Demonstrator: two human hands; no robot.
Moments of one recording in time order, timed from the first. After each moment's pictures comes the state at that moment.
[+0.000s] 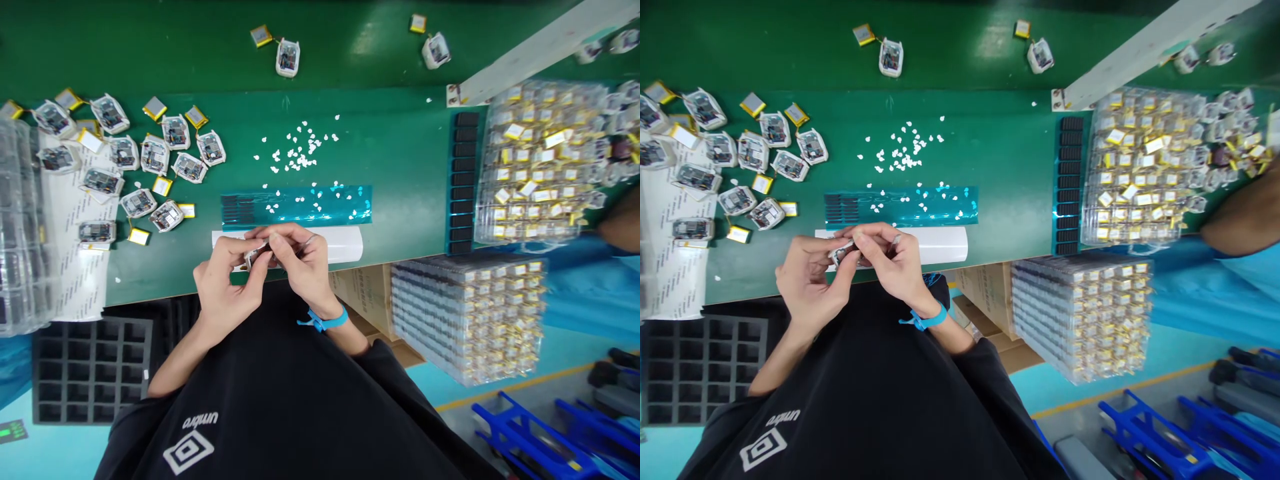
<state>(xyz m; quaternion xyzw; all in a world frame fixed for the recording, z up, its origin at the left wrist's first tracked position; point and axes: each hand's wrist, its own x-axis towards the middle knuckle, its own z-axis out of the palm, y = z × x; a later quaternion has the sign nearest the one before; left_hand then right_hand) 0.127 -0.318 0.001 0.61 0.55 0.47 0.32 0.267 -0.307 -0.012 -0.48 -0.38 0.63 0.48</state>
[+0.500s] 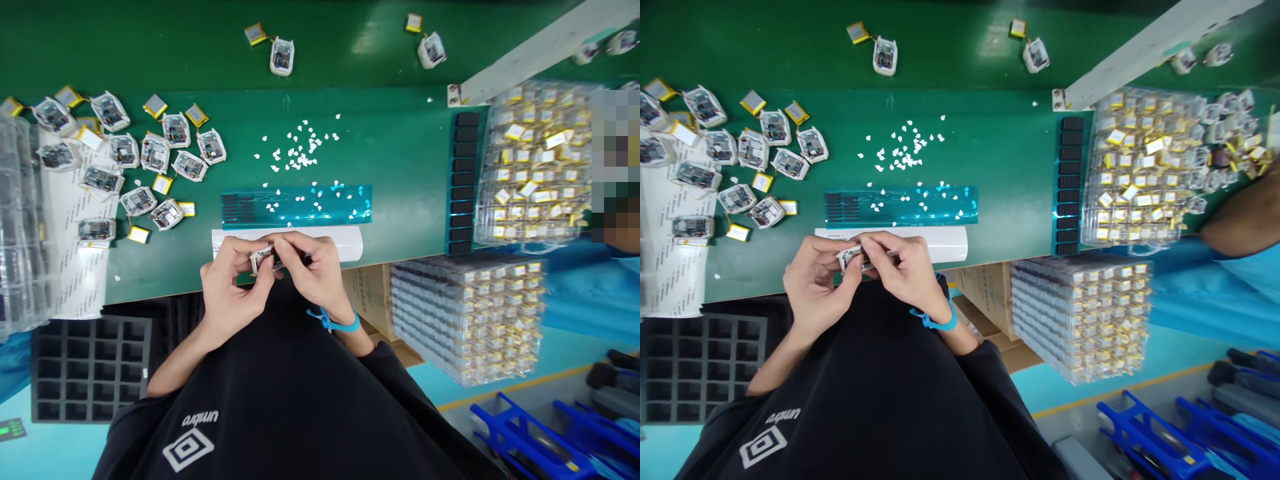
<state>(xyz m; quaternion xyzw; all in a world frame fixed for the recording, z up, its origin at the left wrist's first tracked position) 0.134 -0.323 0.011 0.54 0.54 0.46 0.46 0.290 -0.311 0.001 -0.53 -0.56 0.49 0.42</state>
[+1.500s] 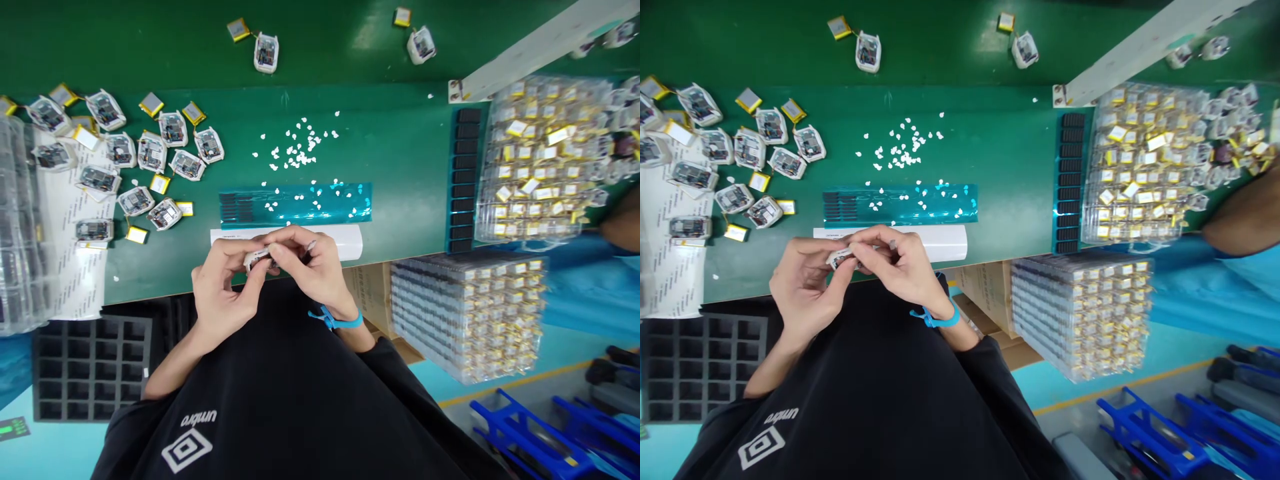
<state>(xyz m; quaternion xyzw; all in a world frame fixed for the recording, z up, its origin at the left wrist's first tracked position) 0.124 -0.325 0.008 0.58 0.51 0.48 0.43 0.287 -0.307 0.007 -0.46 -0.44 0.63 0.44</state>
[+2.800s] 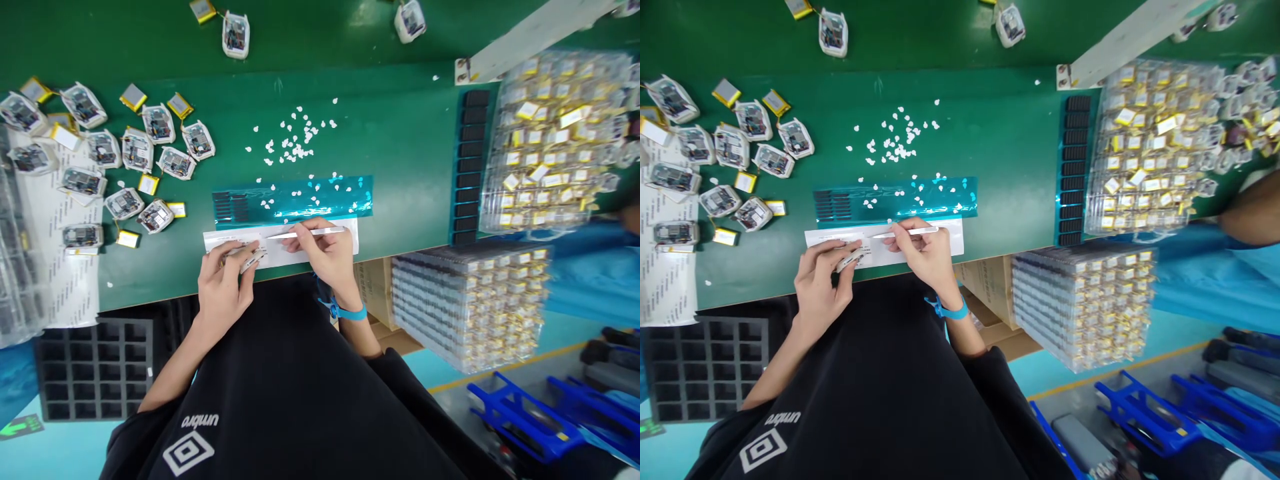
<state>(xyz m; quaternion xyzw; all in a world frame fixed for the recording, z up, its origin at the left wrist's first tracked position) 0.104 -0.333 -0.043 0.78 0.49 0.34 0.17 0.315 -0.313 -0.037 -0.61 -0.41 0.51 0.45</state>
